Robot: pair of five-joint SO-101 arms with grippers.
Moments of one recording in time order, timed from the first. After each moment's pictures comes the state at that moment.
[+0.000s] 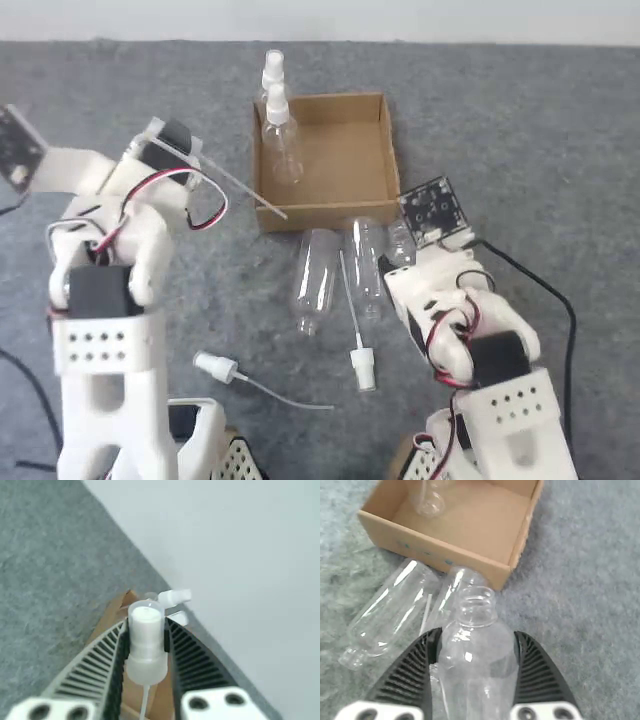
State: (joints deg) left arm -7.7 -45.1 31.2 53.8 55.0; right arm -20.9 -66.2 58.5 58.5 8.0
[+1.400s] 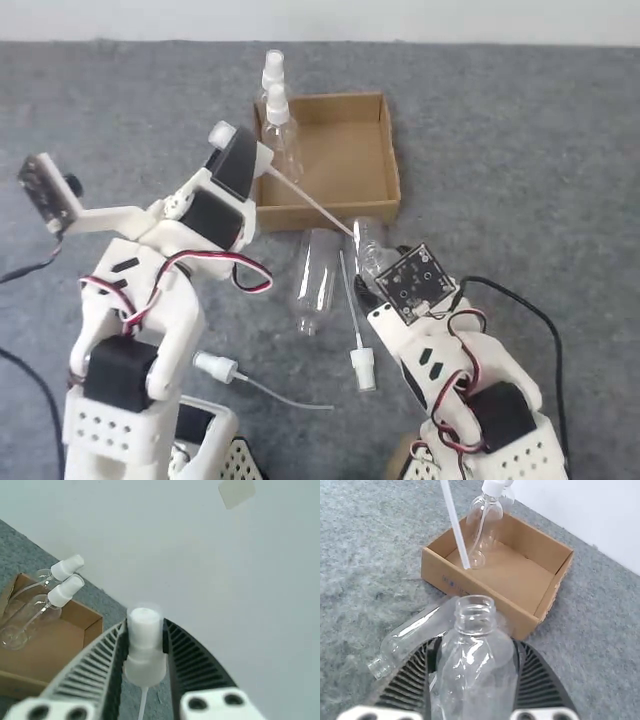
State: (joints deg) left arm 9.8 -64.5 40.4 47.0 56.2; right arm -30.0 -88.2 68.6 58.5 13.8
